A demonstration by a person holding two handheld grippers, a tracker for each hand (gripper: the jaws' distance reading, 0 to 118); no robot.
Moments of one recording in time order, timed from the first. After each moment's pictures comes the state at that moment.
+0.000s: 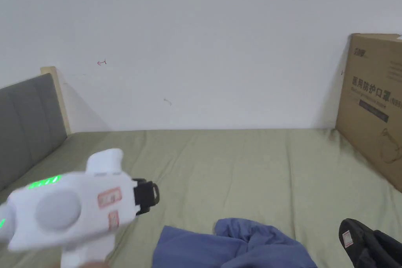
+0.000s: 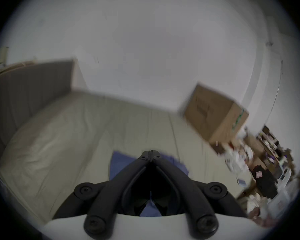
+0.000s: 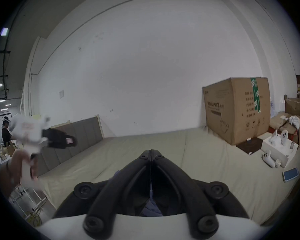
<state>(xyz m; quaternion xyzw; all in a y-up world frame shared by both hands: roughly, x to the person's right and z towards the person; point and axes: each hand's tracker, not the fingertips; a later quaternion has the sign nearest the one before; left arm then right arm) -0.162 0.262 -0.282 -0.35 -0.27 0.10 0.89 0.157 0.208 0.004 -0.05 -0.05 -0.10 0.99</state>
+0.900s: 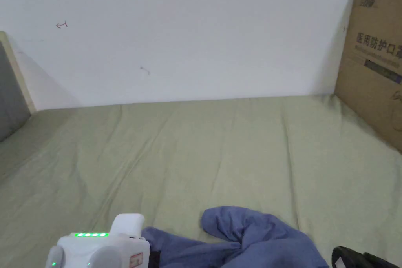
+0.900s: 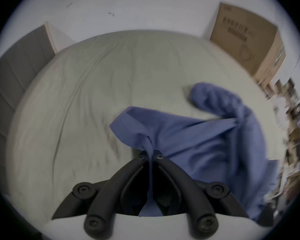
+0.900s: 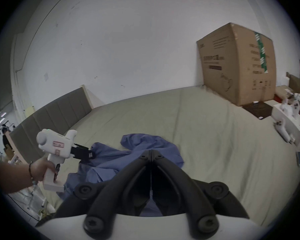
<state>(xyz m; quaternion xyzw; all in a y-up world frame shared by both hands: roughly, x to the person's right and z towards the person) -0.105 0.064 -0.354 -0.44 -0.24 0.00 0.87 0.217 0.122 -0.107 -0.21 -0.03 -0.15 0.97</state>
